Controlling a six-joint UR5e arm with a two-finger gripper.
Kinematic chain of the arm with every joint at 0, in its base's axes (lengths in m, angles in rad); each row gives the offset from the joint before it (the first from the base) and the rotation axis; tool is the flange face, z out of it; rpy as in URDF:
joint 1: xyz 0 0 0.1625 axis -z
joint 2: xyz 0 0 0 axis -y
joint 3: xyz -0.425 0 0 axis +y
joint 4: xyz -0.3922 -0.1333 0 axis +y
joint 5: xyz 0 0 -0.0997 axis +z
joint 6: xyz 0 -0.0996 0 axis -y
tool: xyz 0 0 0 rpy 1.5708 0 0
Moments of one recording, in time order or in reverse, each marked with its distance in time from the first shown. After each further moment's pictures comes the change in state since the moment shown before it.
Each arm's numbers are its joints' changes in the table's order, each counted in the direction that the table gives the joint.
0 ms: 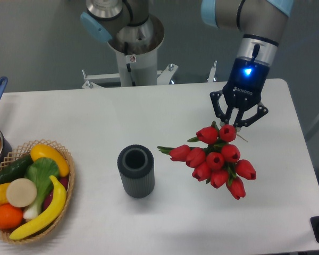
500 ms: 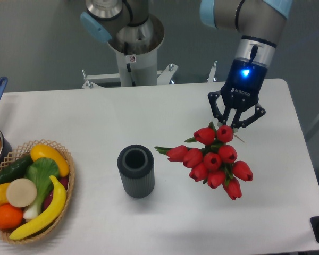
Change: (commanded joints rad) arm 0.006 0.003 0.014 0.000 0.043 -0.009
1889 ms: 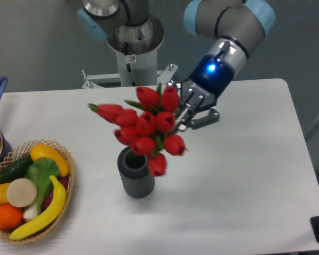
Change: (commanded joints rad) arm 0.146 -0.003 0.028 -0.014 0.511 0.077
